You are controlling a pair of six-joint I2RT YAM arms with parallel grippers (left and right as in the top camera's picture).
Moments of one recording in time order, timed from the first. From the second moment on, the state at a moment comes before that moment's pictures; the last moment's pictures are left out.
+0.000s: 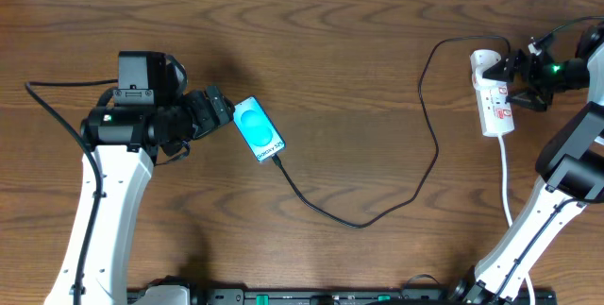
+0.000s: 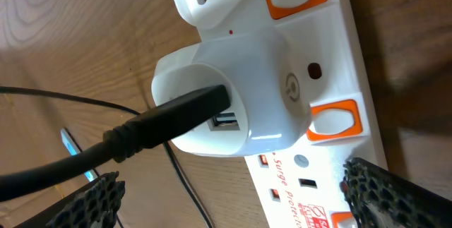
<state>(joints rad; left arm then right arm) -0.01 1.34 1.17 -0.93 0.30 -0.51 -0.51 2.47 2.17 -1.37 -0.66 -0.18</state>
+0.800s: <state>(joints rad) -0.01 1.34 1.17 -0.93 0.30 -0.51 -0.50 2.47 2.17 -1.34 -0.73 -0.28</state>
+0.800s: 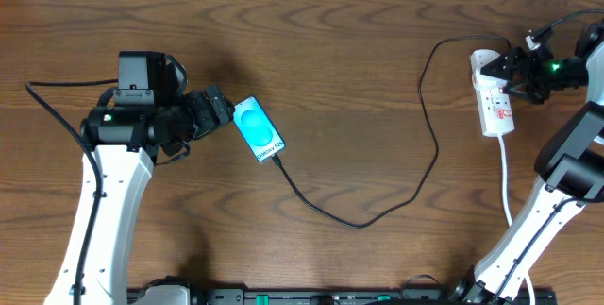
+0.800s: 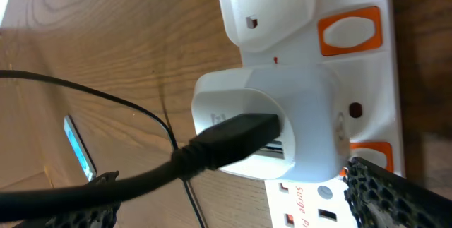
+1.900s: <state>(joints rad) -0.01 1.34 1.17 -0.93 0.30 -0.51 -0.50 2.47 2.17 -1.33 -0.72 -0.30</state>
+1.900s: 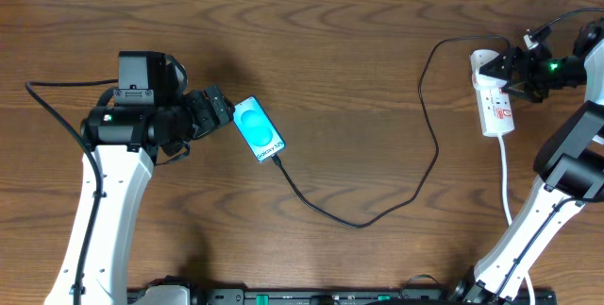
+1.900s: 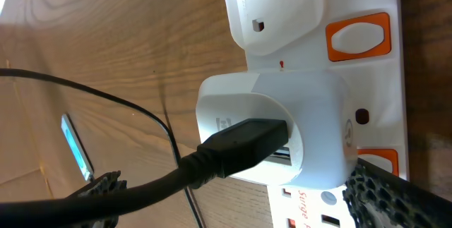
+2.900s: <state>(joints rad) -0.01 1.34 1.17 -0.94 0.30 -0.51 -0.48 2.47 2.16 -1.33 -0.69 -0.30</state>
